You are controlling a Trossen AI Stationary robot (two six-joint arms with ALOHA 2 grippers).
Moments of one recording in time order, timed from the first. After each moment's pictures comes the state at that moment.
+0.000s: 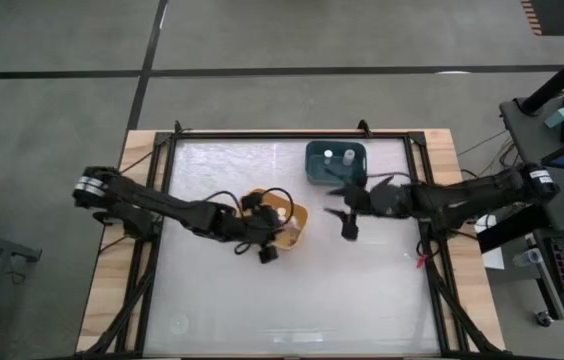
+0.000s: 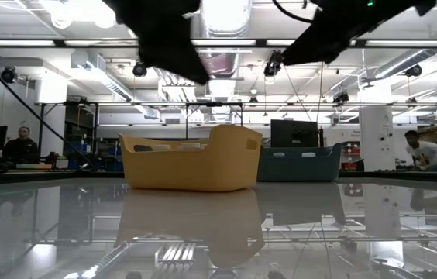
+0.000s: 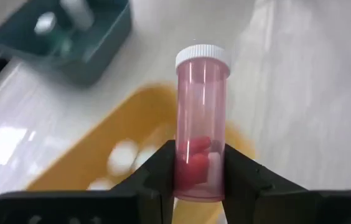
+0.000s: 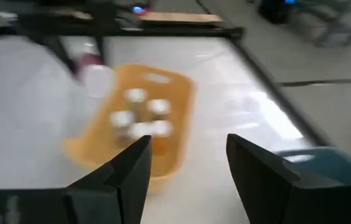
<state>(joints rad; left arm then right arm) -0.22 1.54 1.11 -0.31 -0.43 -0.32 0.09 1.10 0.71 -0.04 0.31 0.02</state>
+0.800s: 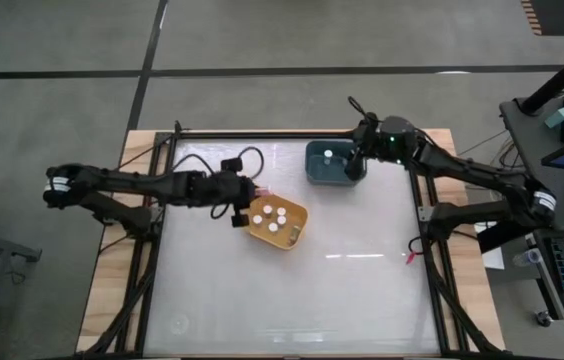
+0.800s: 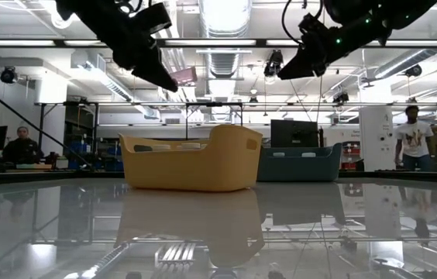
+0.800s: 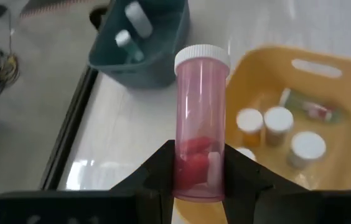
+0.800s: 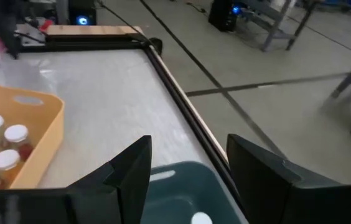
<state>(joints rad) 0.06 1.24 0.89 -0.31 -0.31 0.19 -0.57 1.12 0.78 0.01 -0.13 -0.25</state>
